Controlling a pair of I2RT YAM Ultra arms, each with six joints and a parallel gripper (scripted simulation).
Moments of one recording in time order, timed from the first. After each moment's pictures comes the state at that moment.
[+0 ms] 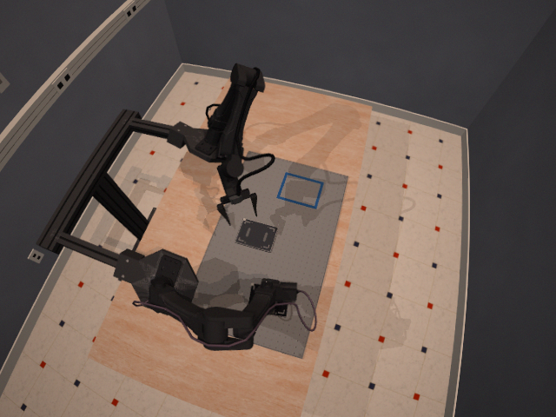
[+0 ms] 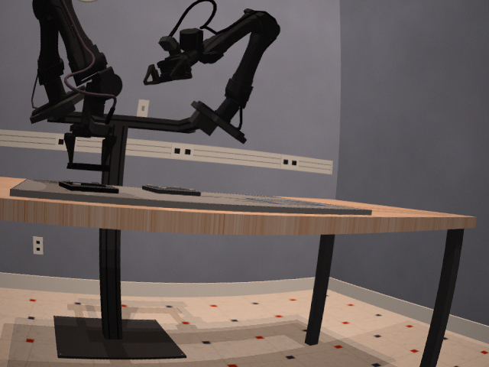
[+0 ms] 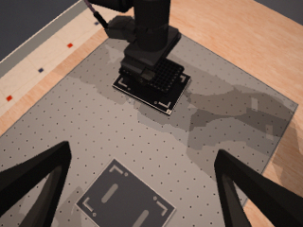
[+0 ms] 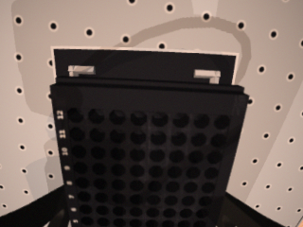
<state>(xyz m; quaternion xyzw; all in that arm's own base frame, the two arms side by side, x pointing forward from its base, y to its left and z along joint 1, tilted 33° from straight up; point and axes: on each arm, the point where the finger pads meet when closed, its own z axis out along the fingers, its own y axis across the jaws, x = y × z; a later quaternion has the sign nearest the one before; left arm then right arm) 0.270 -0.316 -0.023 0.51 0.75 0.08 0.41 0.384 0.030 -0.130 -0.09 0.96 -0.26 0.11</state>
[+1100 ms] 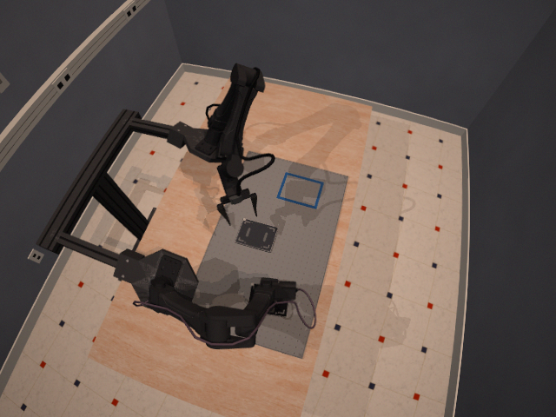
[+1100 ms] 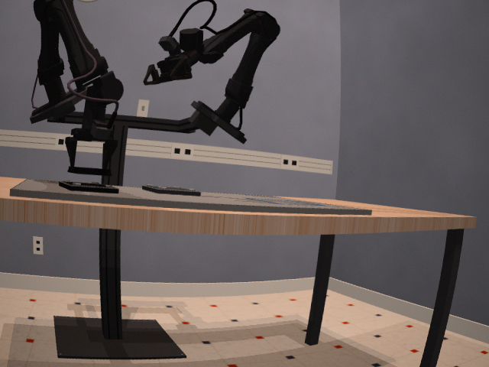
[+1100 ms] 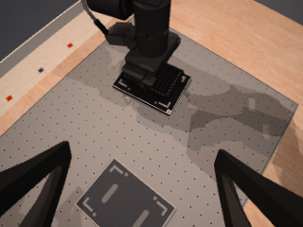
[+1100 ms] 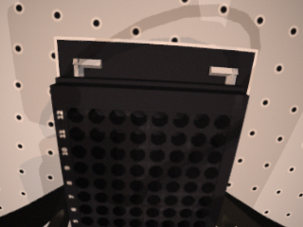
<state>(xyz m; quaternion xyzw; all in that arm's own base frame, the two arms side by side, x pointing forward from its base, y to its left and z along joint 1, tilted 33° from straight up) 0.270 -0.316 -0.023 0.51 0.75 0.08 0.41 0.382 0.030 -0.141 -0.10 0.96 -0.26 0.11</state>
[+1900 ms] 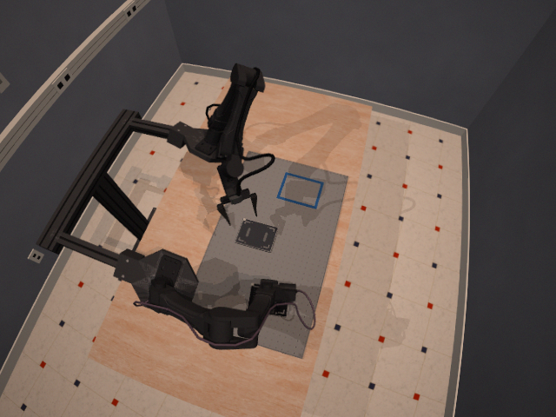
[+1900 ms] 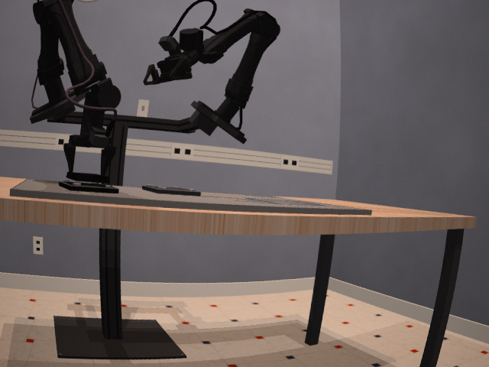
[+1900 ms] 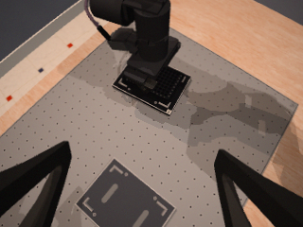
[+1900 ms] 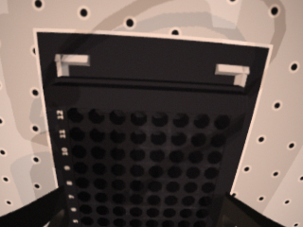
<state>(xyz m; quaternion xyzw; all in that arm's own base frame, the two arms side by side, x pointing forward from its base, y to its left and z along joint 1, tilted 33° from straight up) 0.270 -0.316 -0.023 0.51 0.75 0.08 0.41 0.384 0.020 -0.153 -0.10 0.96 -0.26 0.10</state>
